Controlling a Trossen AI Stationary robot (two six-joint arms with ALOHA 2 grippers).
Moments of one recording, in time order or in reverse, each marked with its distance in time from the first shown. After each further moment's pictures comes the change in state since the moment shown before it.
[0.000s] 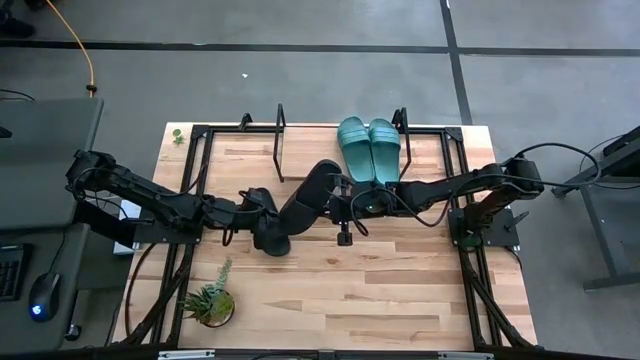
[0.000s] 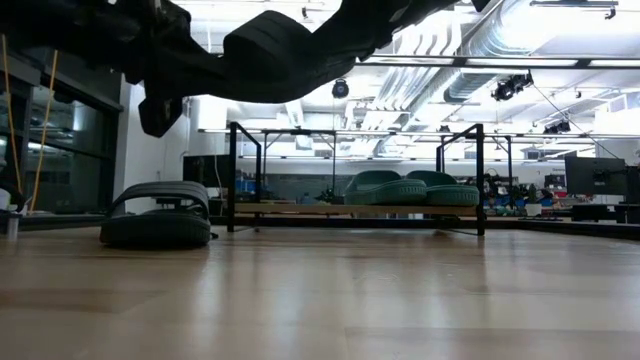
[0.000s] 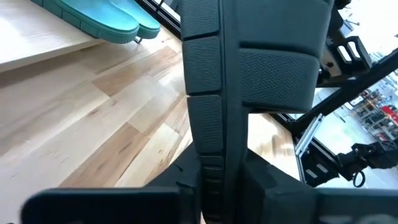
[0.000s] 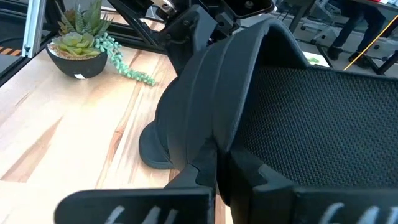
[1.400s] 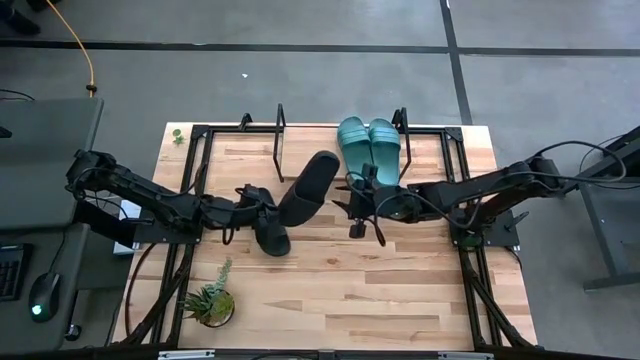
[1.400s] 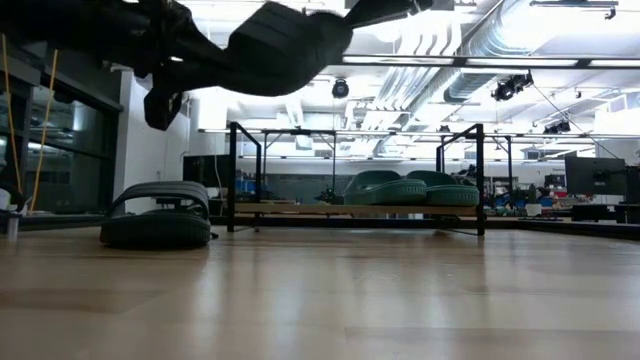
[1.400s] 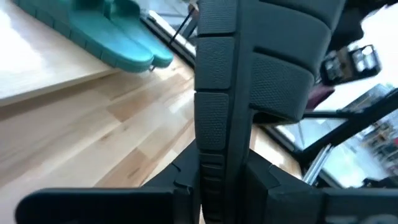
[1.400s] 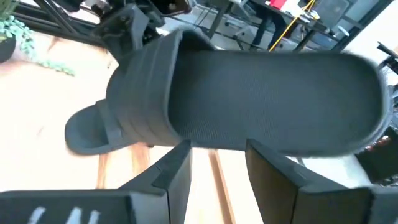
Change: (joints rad) left arm -0.001 0.000 0.000 0.060 -0.118 -0.014; right arm 0.103 -0.178 0.000 -0.188 0.422 -0.041
